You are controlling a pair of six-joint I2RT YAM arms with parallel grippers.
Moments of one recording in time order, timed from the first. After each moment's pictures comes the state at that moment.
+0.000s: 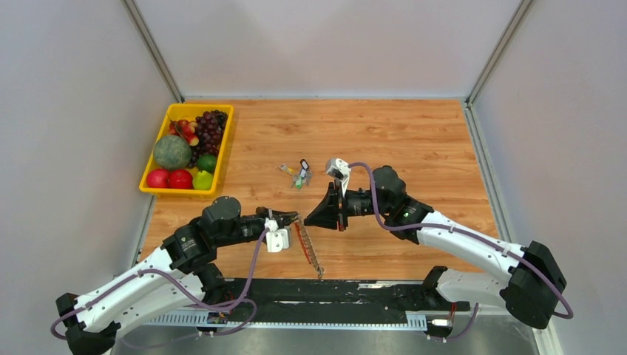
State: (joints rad) left arm -0.92 0.62 0.64 -0.34 0.29 0.74; right arm 0.87 1.13 0.74 0.28 -0.73 0.39
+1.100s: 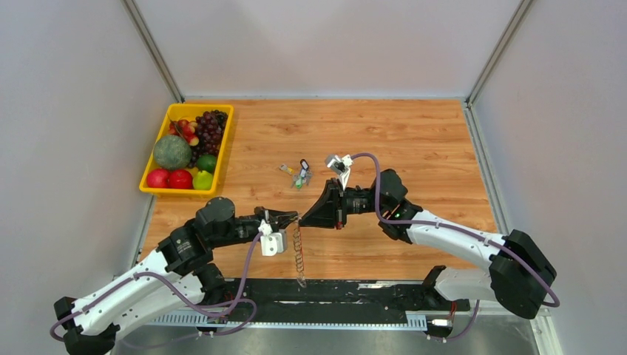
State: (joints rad) left arm -0.92 0.59 0.65 -0.32 0.34 0.76; right arm 0.85 1.23 0.67 0.72 -0.85 0.77
